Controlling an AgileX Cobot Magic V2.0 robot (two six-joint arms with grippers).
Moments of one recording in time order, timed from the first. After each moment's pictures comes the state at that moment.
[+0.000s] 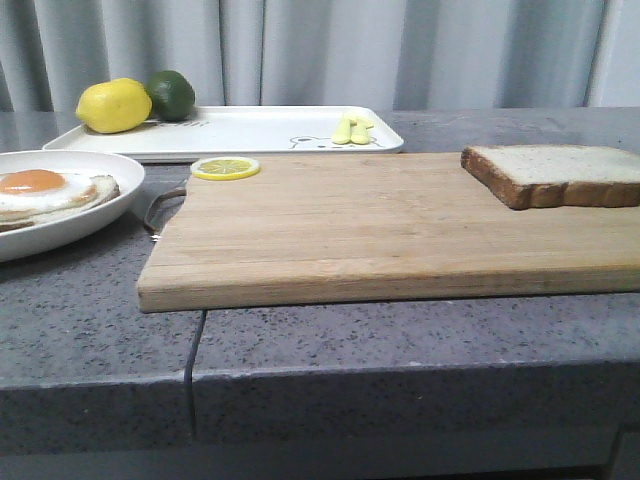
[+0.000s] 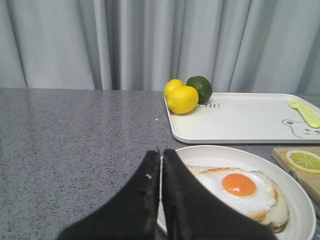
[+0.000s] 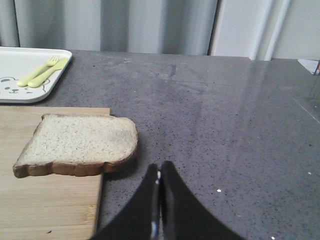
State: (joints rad) left arm -0.01 0.15 -0.28 0.02 0.24 -0.09; right arm 0.05 0.29 -0.37 -0.22 0.34 0.20
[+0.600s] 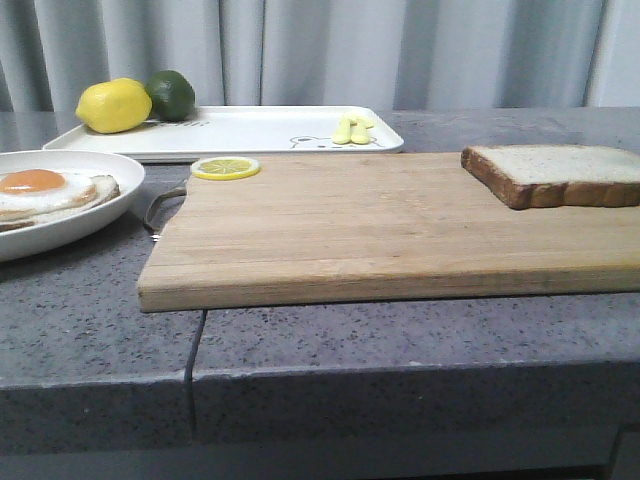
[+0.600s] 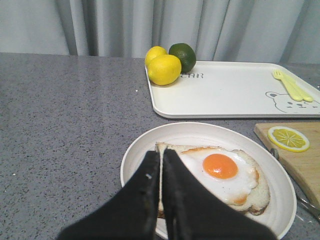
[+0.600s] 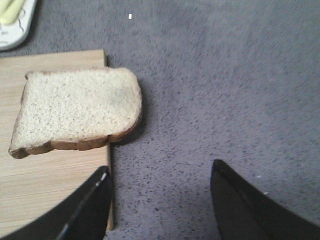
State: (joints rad) left arm -0.06 0.36 -0.36 -0.02 0.27 -0.09; right arm 0.05 0.80 -0.75 -0.08 0.66 0.19
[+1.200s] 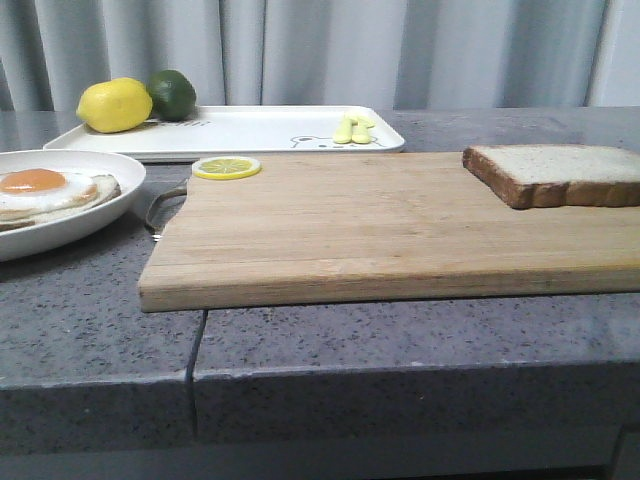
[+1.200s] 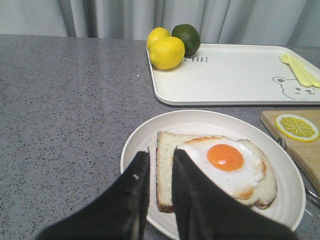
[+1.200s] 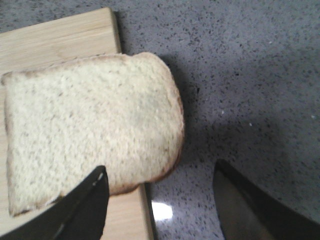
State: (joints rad) left arm -0.06 0.44 -0.38 -0.02 0.25 -0.09; right arm 0.01 1.37 -1.11 0.11 0.81 0.16
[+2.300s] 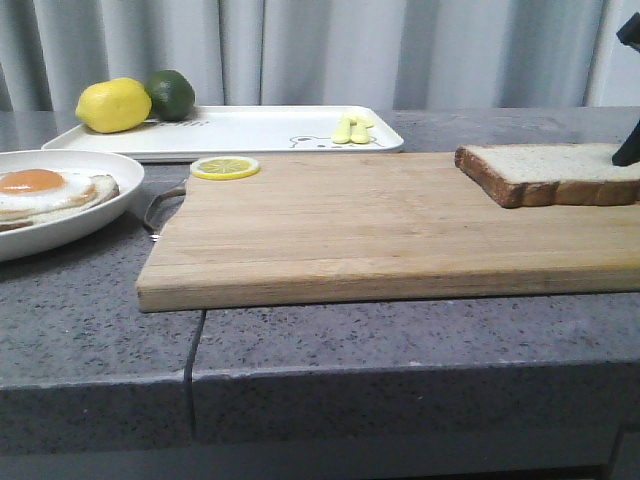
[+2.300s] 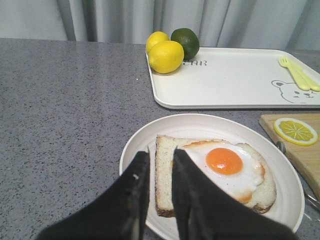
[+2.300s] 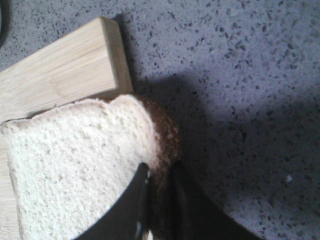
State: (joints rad) left arm -0.06 0.44 -0.38 -0.02 0.24 -0.09; right arm -0.22 1.69 -1.20 0.72 0.90 -0.31
